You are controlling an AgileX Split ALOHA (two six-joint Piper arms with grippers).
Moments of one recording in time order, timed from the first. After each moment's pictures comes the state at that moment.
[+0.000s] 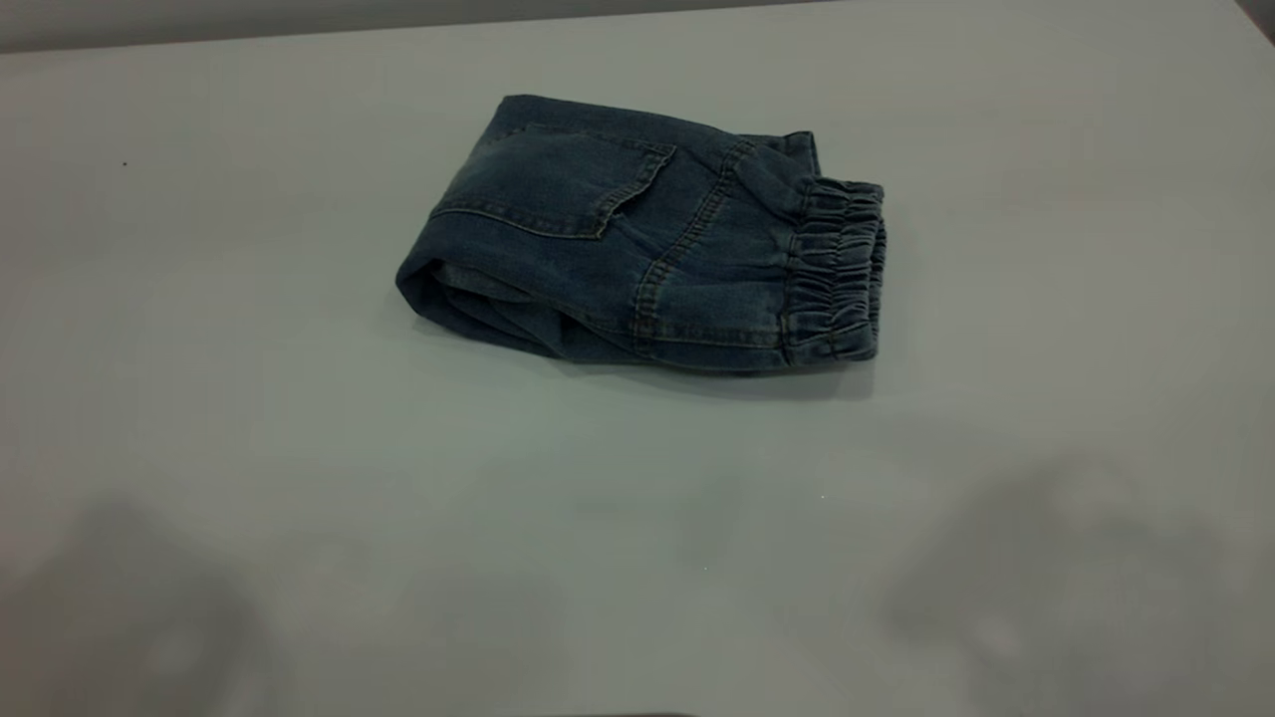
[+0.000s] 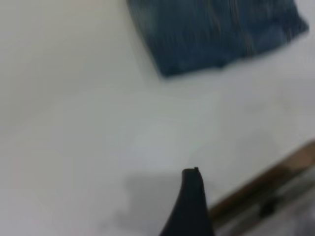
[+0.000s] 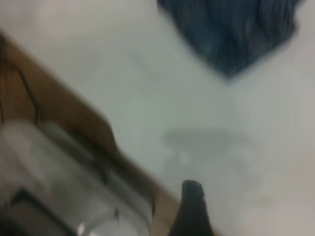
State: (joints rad) left arm -0.25 0.95 -1.14 -0.21 1.17 0.29; right arm 0.67 1.17 -1.16 0.05 1.25 0.02
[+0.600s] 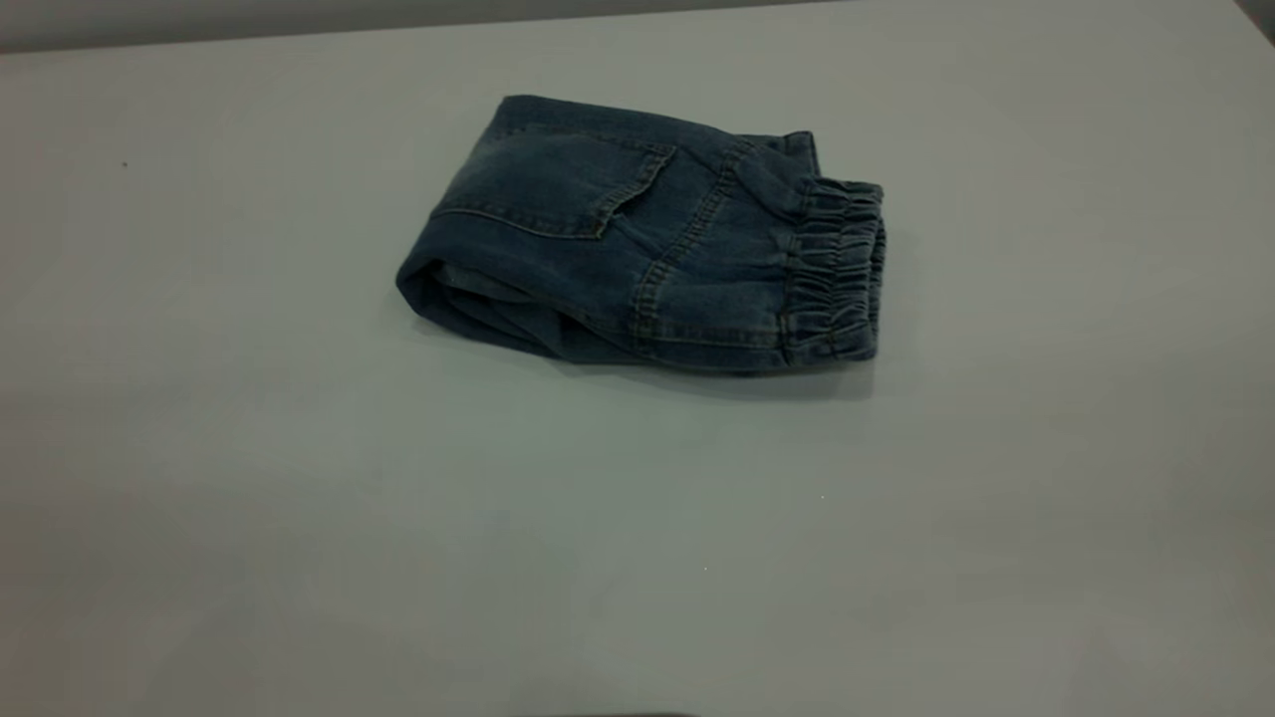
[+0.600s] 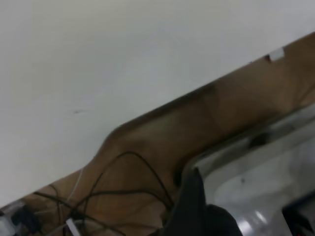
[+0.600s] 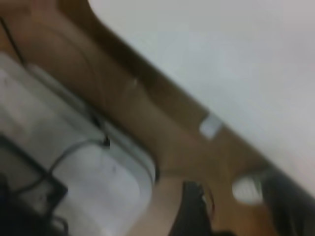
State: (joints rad) left arm -0.25 0.46 -0.50 -0.14 1.13 0.15; right arm 0.67 0.56 -0.47 0.05 1.12 0.06
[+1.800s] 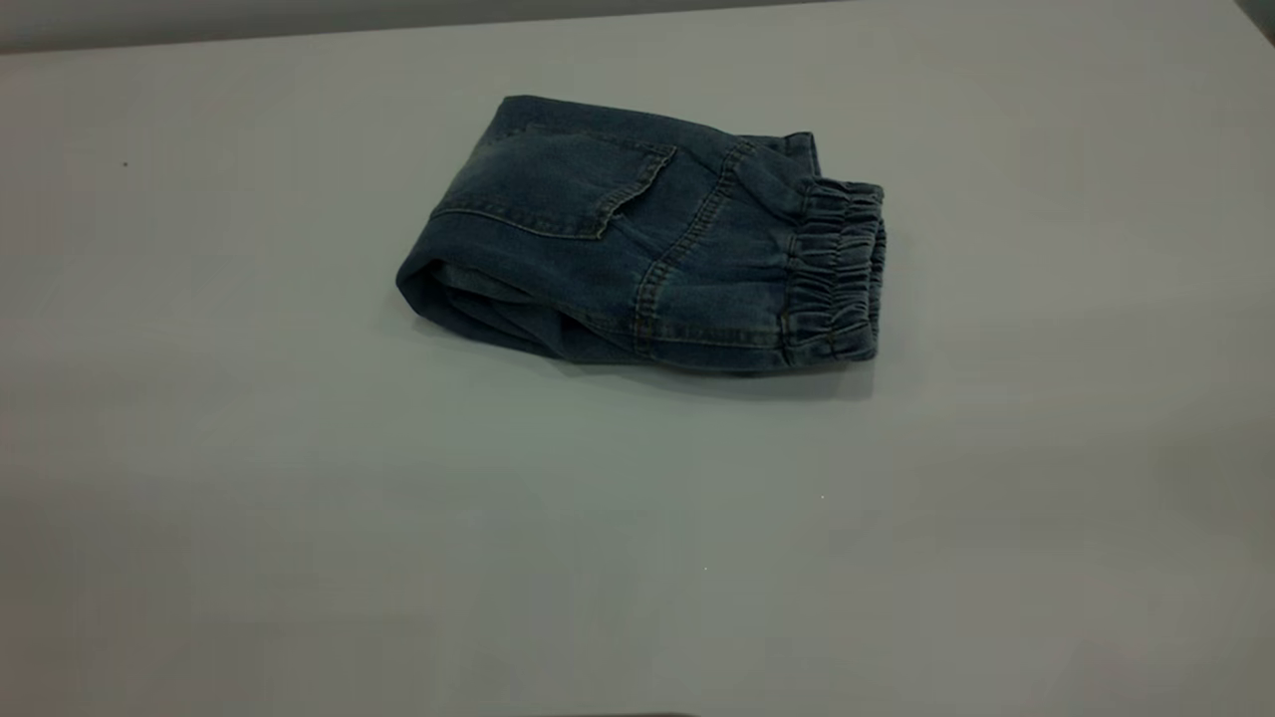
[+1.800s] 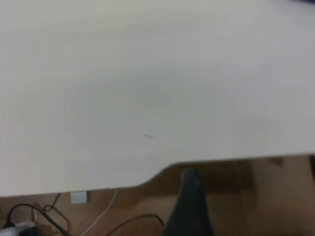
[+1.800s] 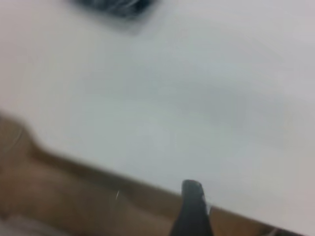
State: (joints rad) left arm 0.02 0.19 -0.49 -0.07 1.11 0.04; right arm 0.25 0.26 -0.47 0.05 1.12 0.06
